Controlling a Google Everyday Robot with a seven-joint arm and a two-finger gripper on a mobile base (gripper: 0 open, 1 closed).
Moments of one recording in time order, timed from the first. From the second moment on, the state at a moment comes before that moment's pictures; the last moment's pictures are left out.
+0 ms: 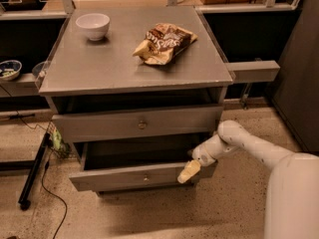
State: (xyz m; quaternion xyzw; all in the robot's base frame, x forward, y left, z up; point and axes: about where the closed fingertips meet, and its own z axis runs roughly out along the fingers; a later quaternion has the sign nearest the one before) arm 0.598 -0.113 0.423 -0.46 0.80 0.34 0.16
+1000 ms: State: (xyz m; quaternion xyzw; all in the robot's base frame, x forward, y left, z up) arm 0.598 -0.113 0.423 -0.46 0.80 0.34 0.16
